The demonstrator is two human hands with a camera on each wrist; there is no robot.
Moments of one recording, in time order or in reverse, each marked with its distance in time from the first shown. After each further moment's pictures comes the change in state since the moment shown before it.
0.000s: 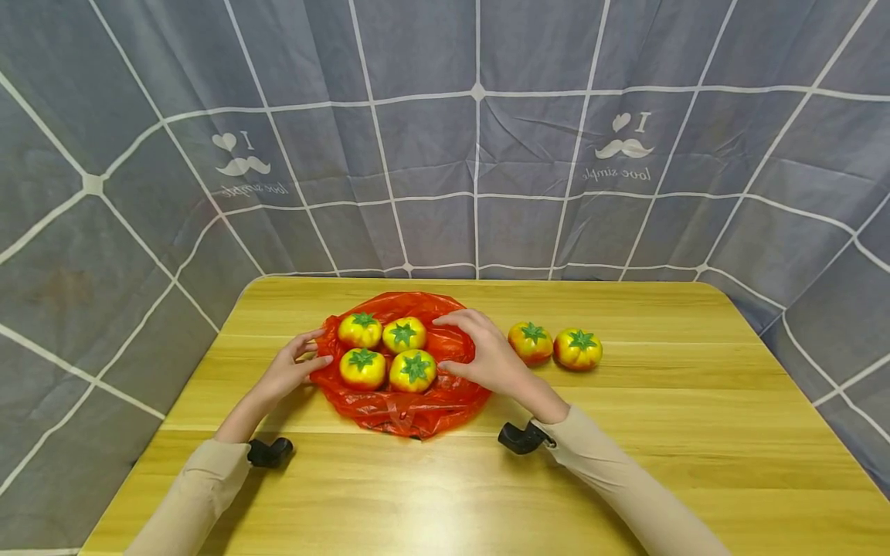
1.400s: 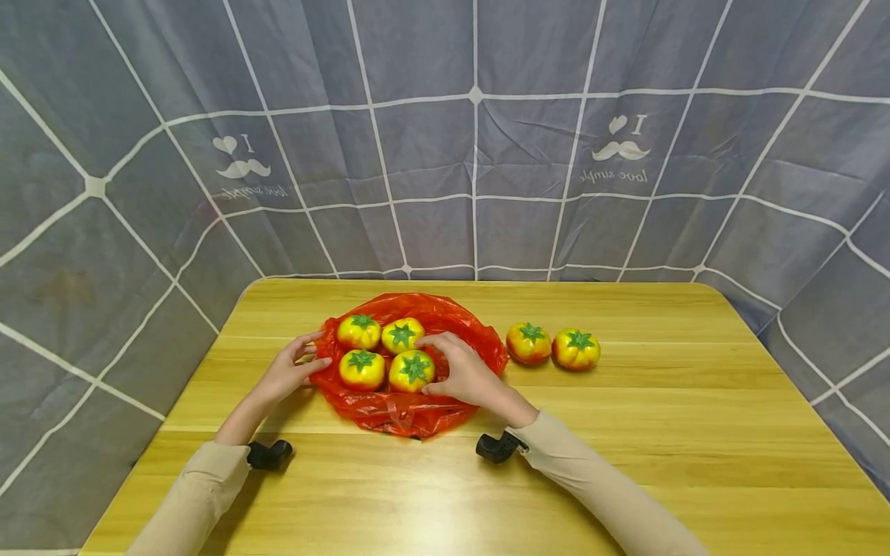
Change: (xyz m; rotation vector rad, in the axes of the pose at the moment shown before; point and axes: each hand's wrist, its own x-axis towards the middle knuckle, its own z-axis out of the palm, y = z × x) left_hand -0.001 -0.001 0.000 0.018 0.015 0.003; right_hand 0.002 0.002 0.040 0.022 -0.189 0.113
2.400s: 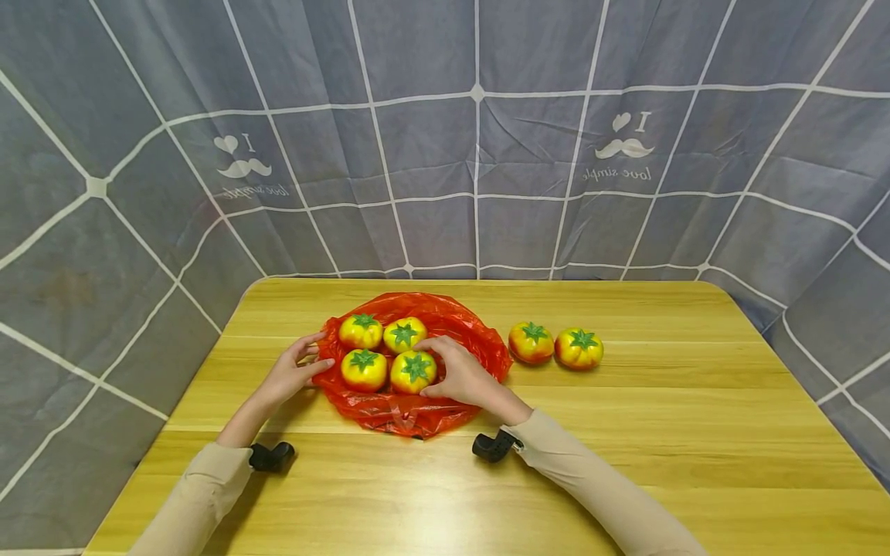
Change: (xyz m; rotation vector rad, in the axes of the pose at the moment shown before) left_hand -0.003 0.001 0.003 0.014 0.011 -0.013; right_hand 0.007 0.006 0.011 0.019 -0.036 0.023
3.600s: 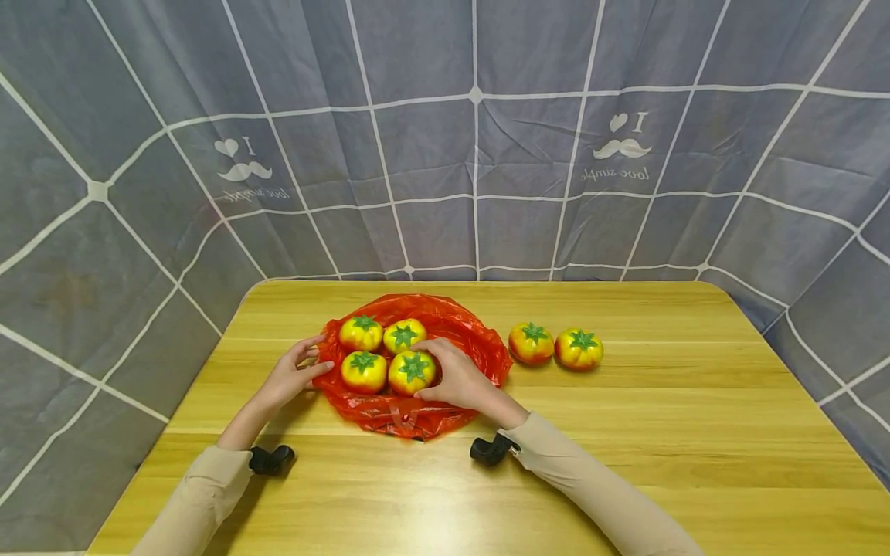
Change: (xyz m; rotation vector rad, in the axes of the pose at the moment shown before) left_hand -0.002 -0.002 0.000 -0.005 -0.012 0.003; right_hand -0.001 -0.001 0.008 -0.005 0.022 -0.013
